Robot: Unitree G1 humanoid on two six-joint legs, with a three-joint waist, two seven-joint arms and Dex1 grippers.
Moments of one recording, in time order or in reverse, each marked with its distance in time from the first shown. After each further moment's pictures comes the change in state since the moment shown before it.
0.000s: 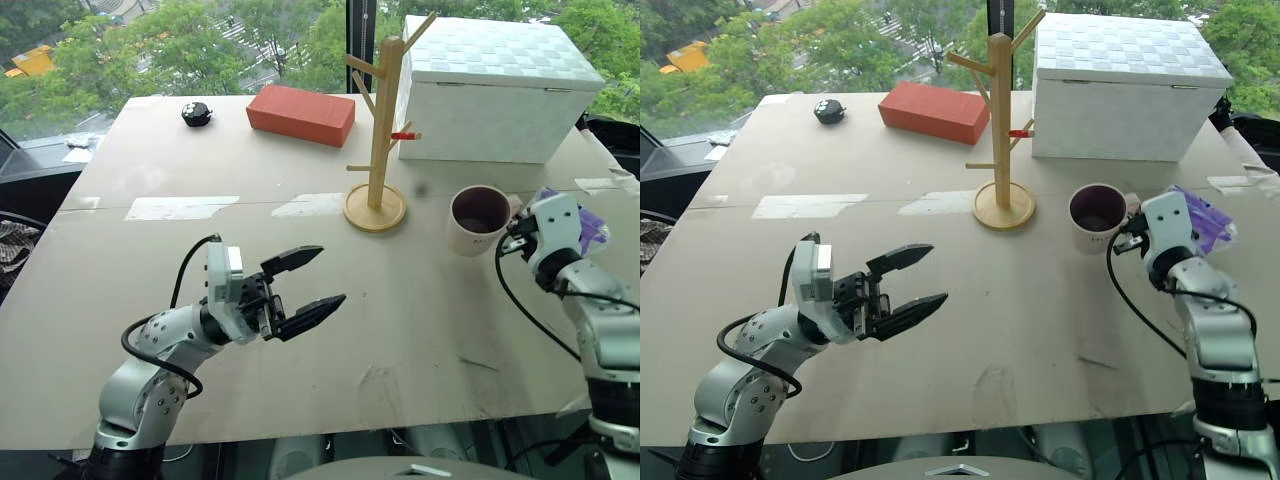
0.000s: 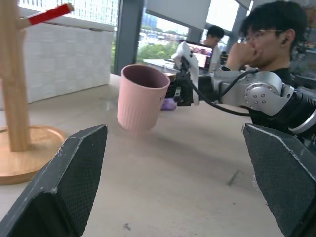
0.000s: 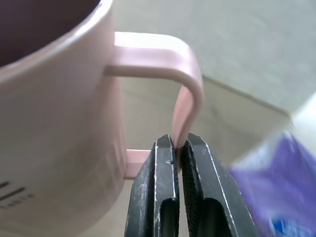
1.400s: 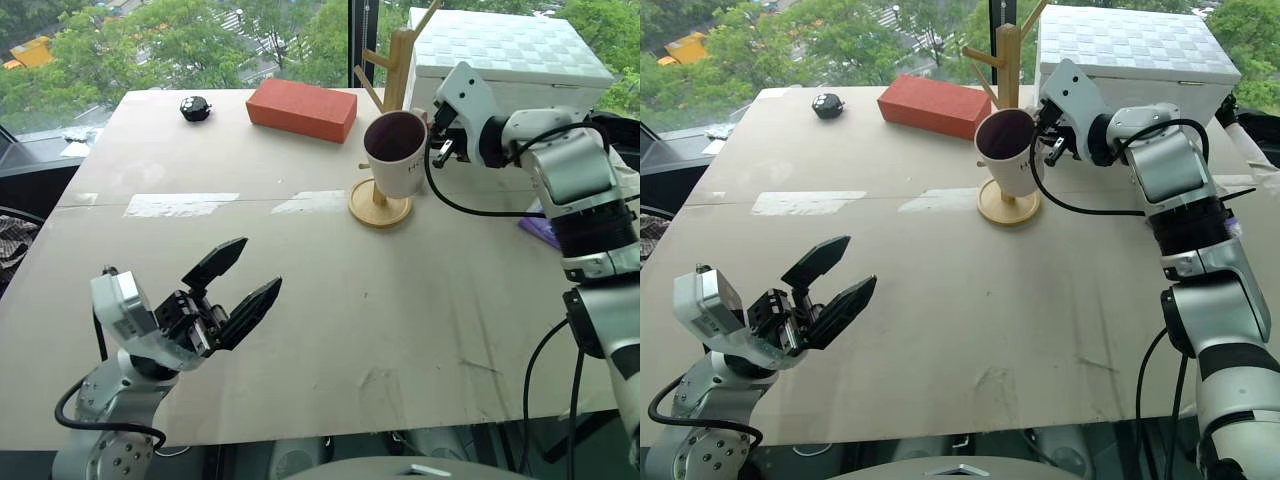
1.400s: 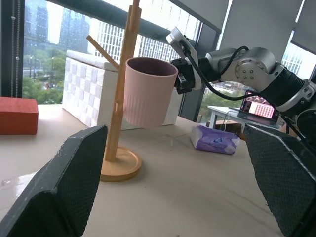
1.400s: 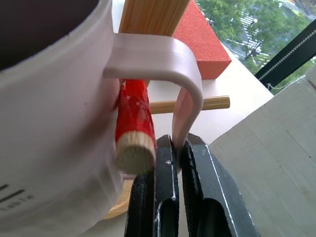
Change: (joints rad) left arm 0.259 -0.090 0.221 -0.097 -0.138 -0.178 0.064; right arm -0.885 -0.006 0.436 0.621 -0.080 0.082 0.417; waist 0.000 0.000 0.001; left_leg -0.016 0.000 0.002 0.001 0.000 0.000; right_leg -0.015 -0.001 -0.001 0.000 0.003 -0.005
